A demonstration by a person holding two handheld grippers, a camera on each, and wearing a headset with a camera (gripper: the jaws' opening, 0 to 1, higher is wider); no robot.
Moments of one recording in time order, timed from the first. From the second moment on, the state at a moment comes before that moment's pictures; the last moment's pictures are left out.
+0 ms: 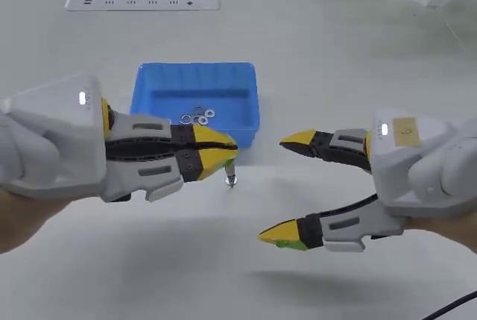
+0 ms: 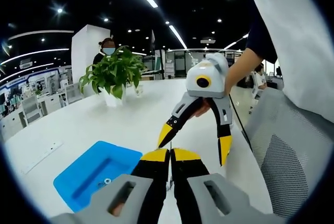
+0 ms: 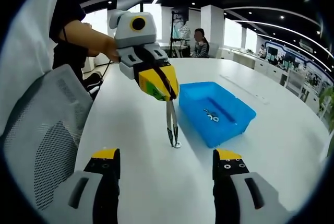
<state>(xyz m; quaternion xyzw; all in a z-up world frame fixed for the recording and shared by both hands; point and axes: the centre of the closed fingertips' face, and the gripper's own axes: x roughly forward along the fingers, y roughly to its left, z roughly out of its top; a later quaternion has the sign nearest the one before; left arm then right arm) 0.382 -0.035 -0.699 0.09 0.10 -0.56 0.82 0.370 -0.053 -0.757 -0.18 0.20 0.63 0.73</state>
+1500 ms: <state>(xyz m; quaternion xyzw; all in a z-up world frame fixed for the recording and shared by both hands) 0.388 -0.034 -0.700 0.09 0.15 -0.58 0.79 0.382 -0.004 -0.762 -0.23 0.19 0.72 0.63</state>
